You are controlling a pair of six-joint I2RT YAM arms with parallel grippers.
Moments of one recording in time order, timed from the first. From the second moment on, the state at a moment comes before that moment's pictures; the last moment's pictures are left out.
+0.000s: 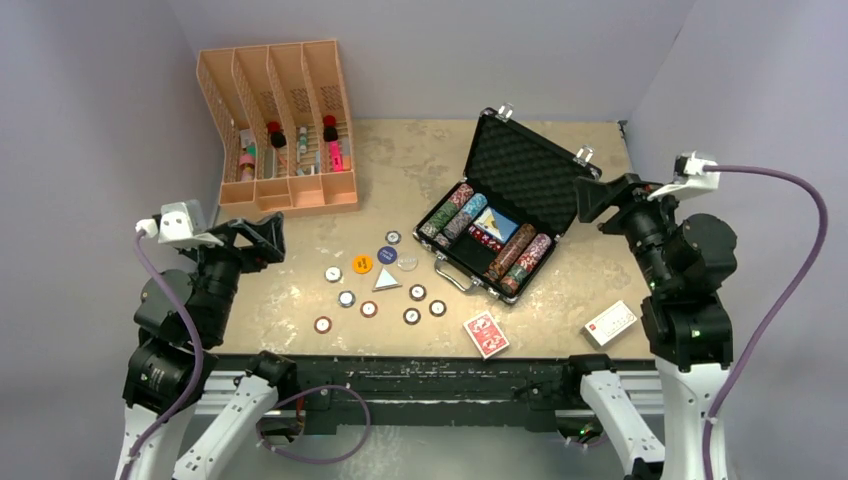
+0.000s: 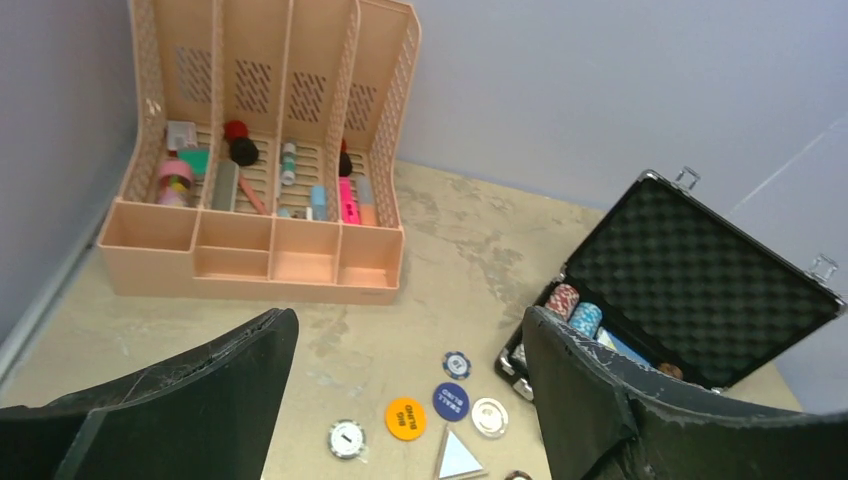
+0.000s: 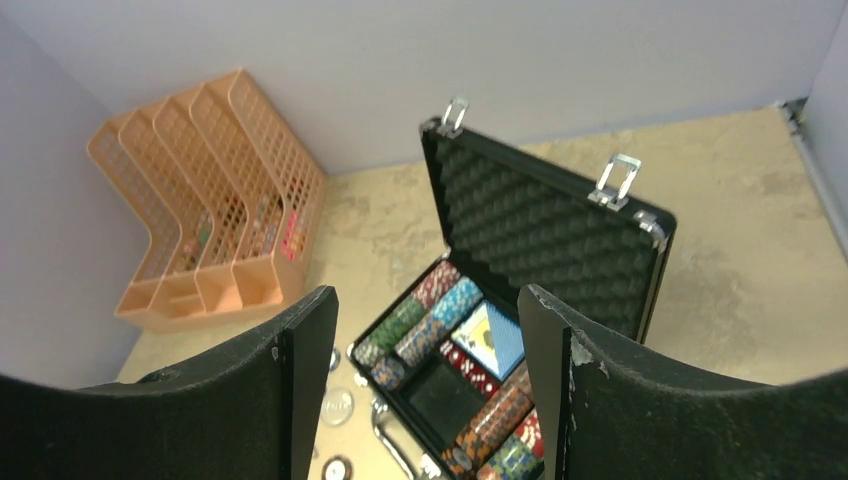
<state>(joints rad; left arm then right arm) -0.36 0.44 1.05 -0.59 -0.33 -0.32 0.05 0.68 1.23 -0.55 -0.07 0.37</state>
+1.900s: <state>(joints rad) -0.35 0.69 0.78 -0.30 -0.14 -0.52 0.98 1.48 0.89 -0.80 0.25 0.88</state>
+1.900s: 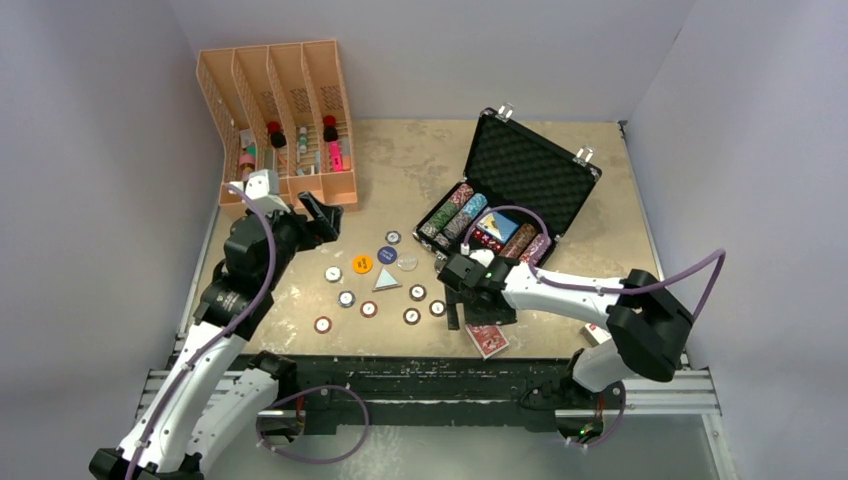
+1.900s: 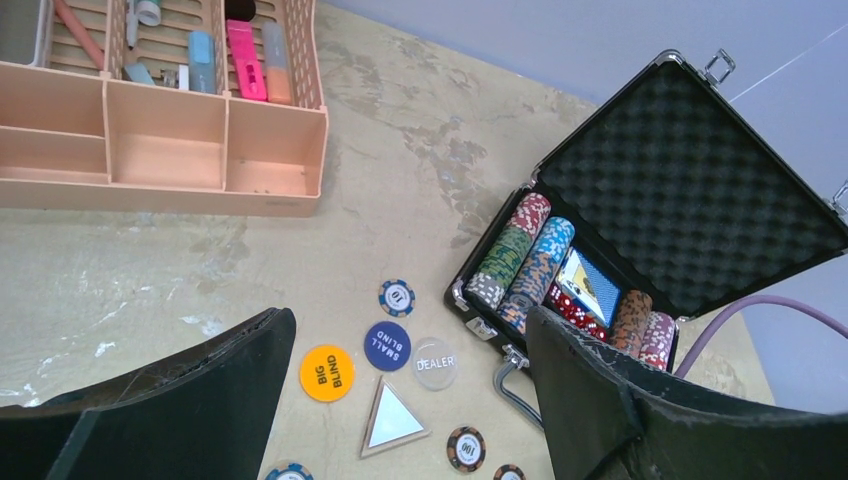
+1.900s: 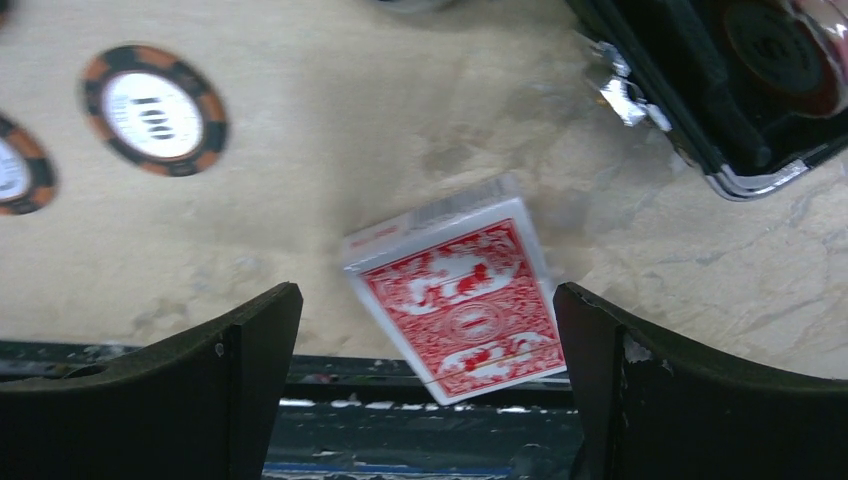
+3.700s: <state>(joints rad) -0.35 0.92 0.75 -0.32 0.10 -0.75 0.92 1.45 0.79 -0.68 0.18 0.75</state>
